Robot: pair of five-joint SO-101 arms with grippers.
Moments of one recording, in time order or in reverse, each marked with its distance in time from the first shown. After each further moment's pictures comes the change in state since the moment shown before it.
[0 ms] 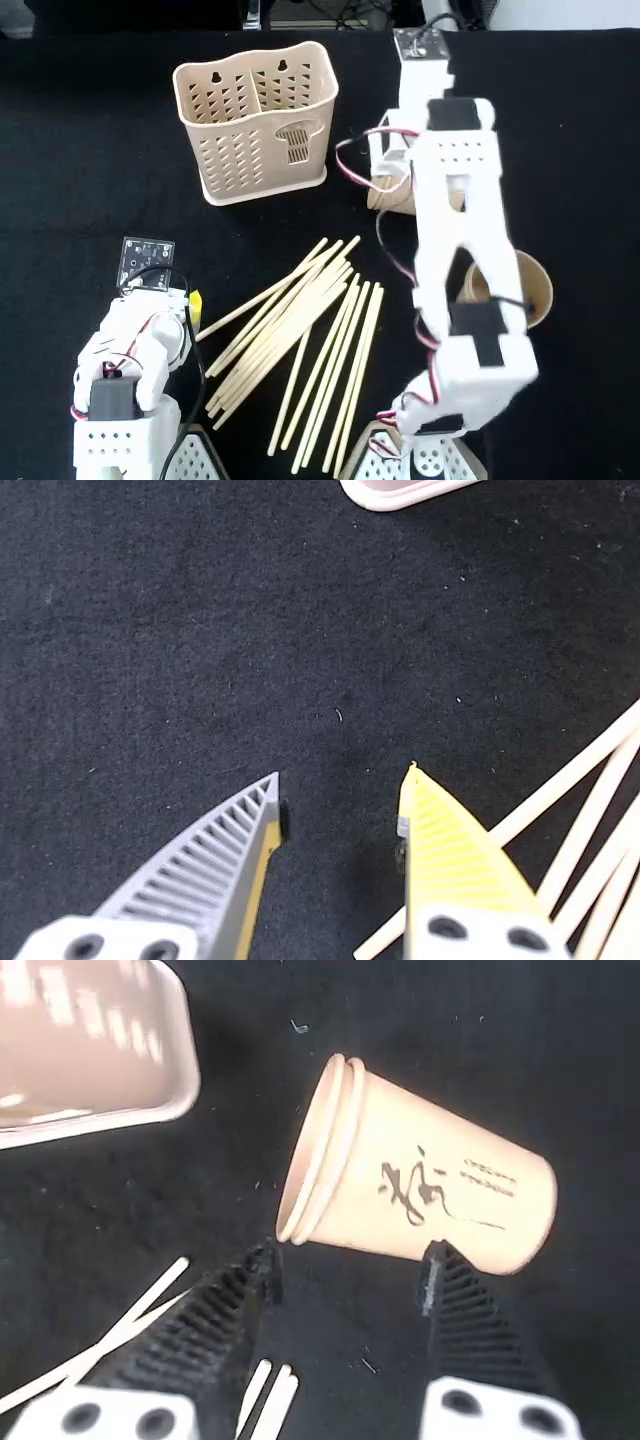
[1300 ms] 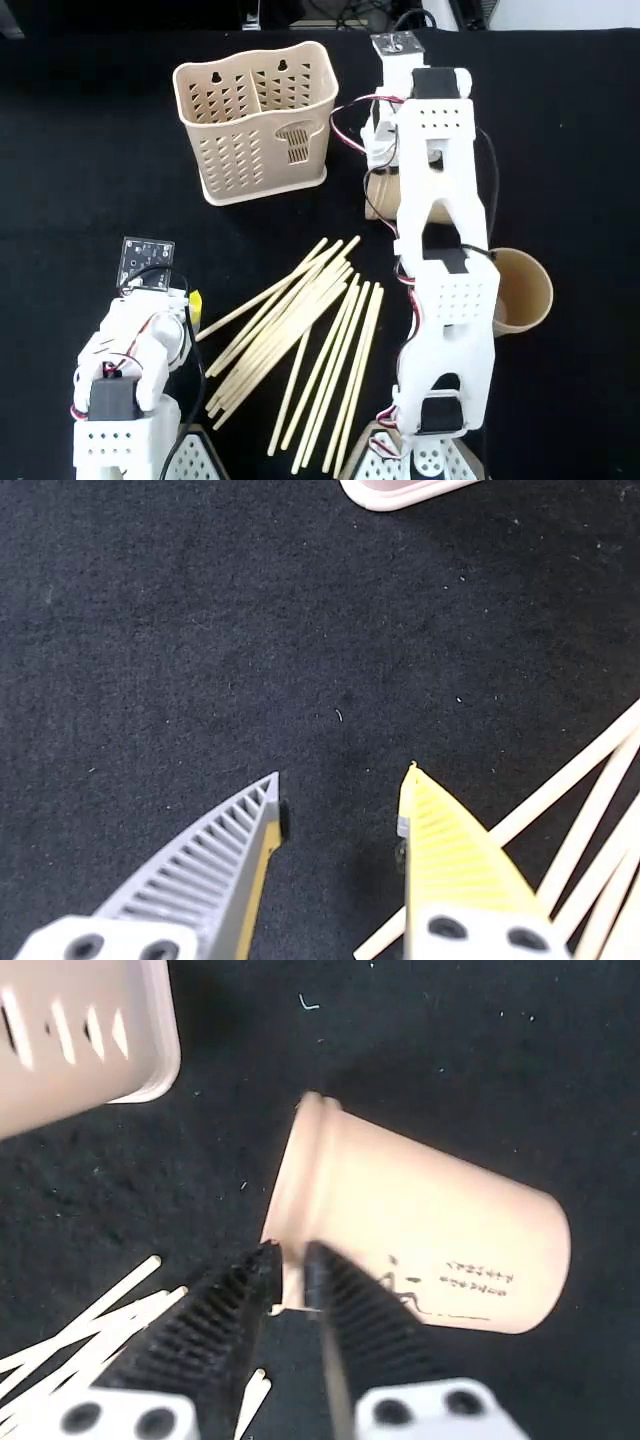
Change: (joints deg) left arm 0.0 0.0 0.0 0.0 0.0; right arm 0.1 27.7 -36.8 18.5 6.2
